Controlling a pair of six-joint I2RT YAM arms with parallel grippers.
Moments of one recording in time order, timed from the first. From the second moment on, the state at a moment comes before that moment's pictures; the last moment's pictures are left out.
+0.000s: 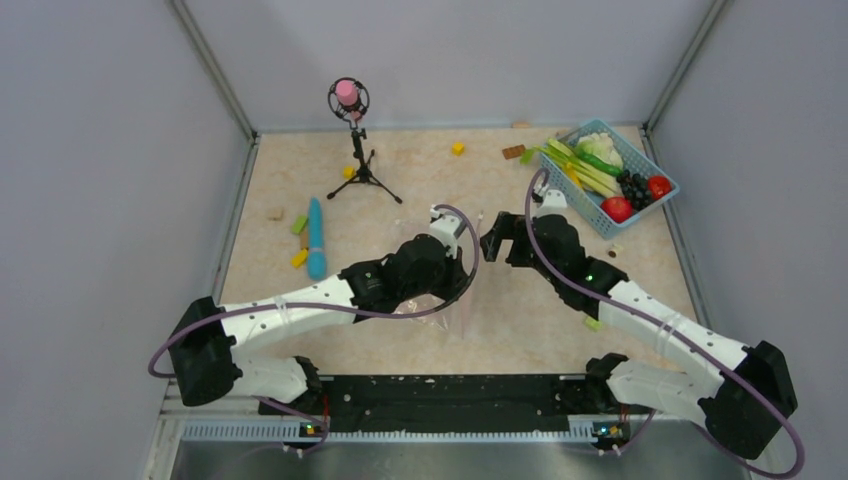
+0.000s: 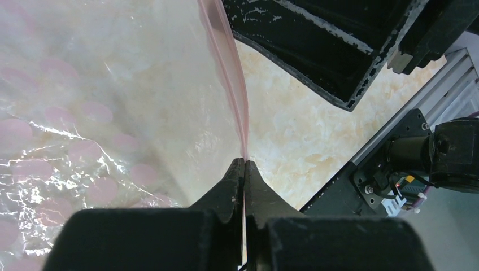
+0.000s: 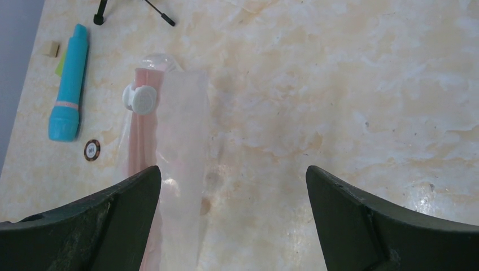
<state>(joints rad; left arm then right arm) -1.05 1.30 0.93 -0.18 -0.11 -0.56 0.68 1.03 0.71 -0.14 0.23 0.58</state>
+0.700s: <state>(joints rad) -1.05 1.30 0.93 -0.18 -0.15 -0.58 0.69 1.02 0.71 -0.14 0.18 0.54</state>
